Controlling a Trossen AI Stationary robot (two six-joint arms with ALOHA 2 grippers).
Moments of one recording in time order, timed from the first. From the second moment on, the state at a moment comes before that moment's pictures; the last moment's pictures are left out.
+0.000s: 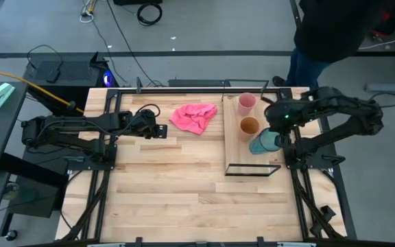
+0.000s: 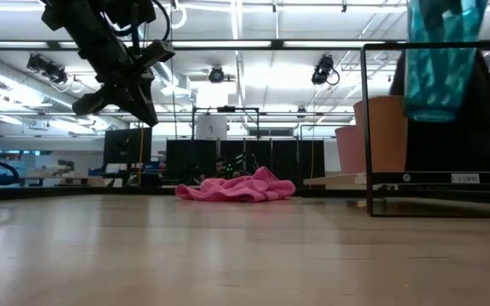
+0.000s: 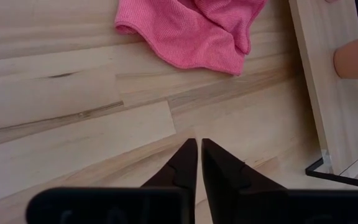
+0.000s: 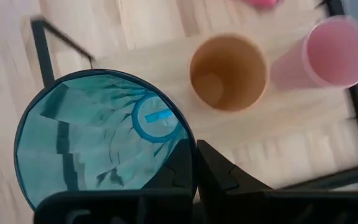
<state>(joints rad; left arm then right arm) 0.19 1.12 0.75 -0.52 -0.16 -1.13 0.01 1.08 1.45 -1.57 0.11 0.25</state>
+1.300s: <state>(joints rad) 0.19 1.12 0.75 -0.52 -0.16 -1.13 0.01 1.19 1.23 -1.33 0.04 0.18</state>
